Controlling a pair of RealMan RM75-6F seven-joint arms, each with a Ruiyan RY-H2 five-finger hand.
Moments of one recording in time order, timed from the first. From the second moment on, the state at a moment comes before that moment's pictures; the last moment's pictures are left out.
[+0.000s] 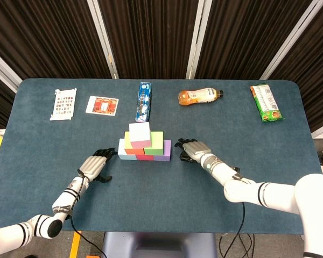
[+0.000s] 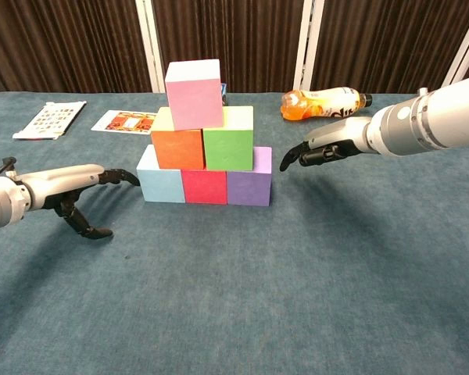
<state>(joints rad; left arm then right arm) -0.69 -1.54 -0.12 -1.34 1.11 0.76 0.07 1.18 -1.39 0.01 -1.45 -0.48 0.47 -0.24</state>
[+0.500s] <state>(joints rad) -0.73 -1.57 -0.13 -1.32 1.11 0.74 0.09 1.21 -1.44 0.00 -1.39 -0.49 0.48 -0.20</state>
